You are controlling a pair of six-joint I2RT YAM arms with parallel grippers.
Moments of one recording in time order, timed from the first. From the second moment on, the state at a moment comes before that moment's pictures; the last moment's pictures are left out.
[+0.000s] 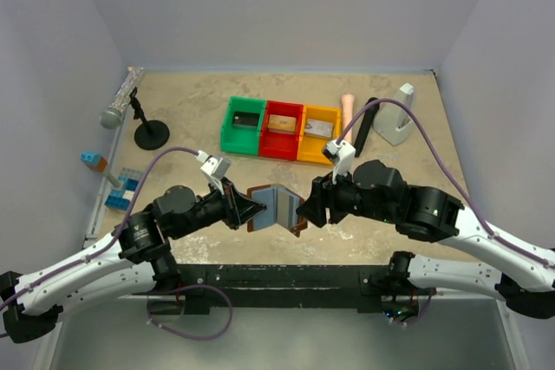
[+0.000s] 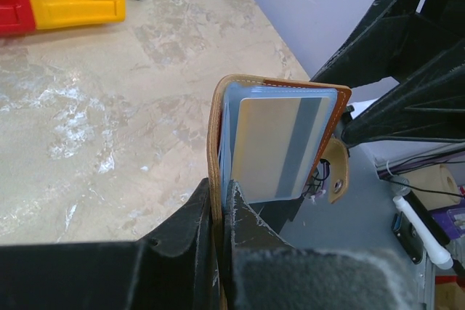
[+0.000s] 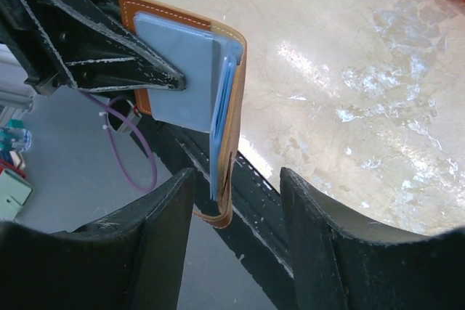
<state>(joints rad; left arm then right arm) -1.04 0.60 0.63 -0.23 -0.03 -0.67 1.12 0.88 1.10 -0.72 0.08 0.56</state>
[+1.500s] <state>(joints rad) -1.04 0.57 0.63 -0.25 -0.01 -0.67 1.11 0.89 1.10 -0.71 0.07 0.56</state>
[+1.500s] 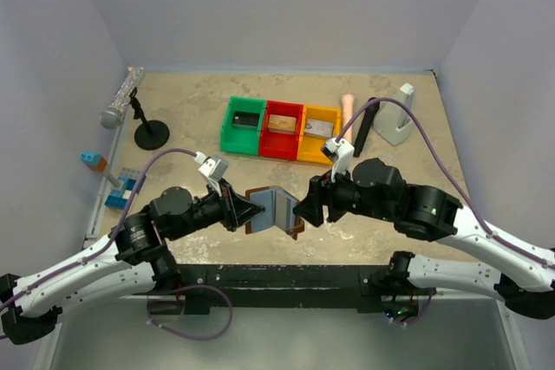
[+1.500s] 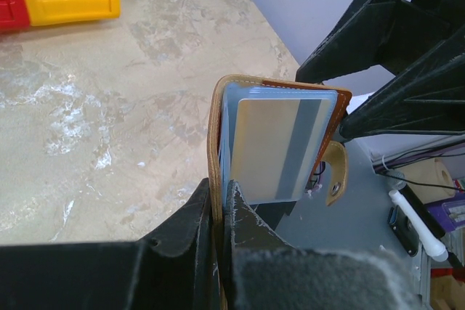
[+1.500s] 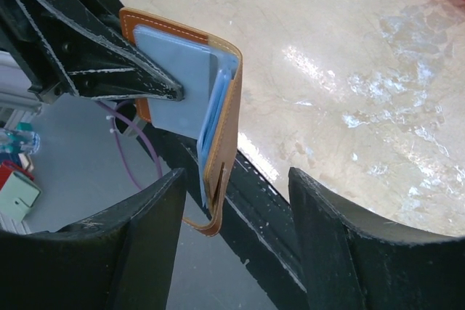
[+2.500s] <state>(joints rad) -1.04 0.56 0.63 -0.25 -0.01 -0.67 1.10 0.88 1.07 -0.66 0.02 0.57</state>
